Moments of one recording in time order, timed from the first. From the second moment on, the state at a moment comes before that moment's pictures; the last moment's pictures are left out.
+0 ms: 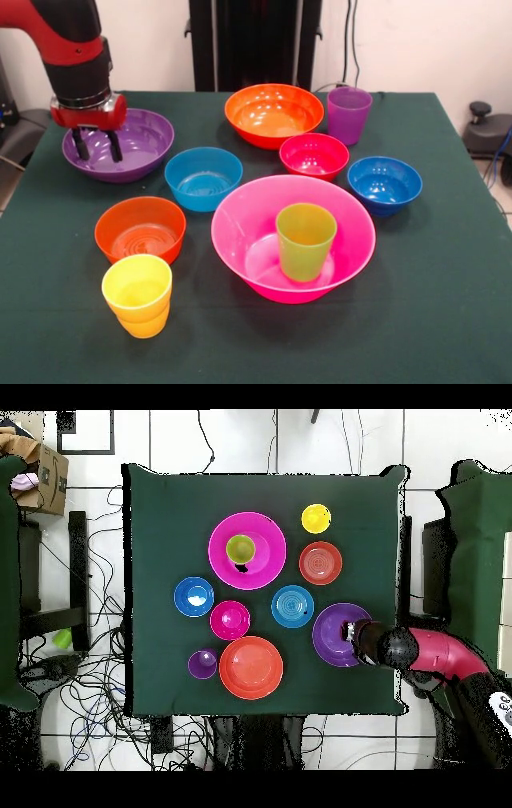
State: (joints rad) arm -1.07 -0.45 0.45 1.68 -0.77 0.57 1.75
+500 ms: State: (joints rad) arm -1.09 -0.48 0.50 1.68 -0.76 0.63 1.75
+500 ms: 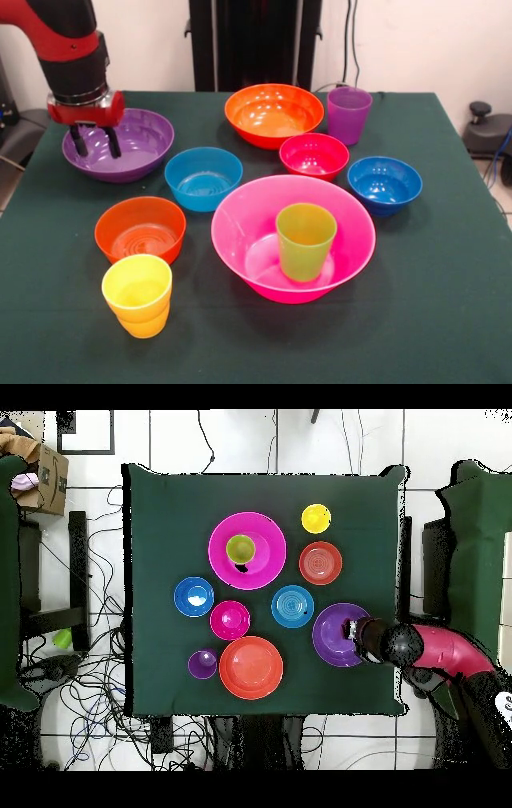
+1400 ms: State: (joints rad) arm -1.10 -0.52 0.57 1.65 -0.76 0.74 1.75
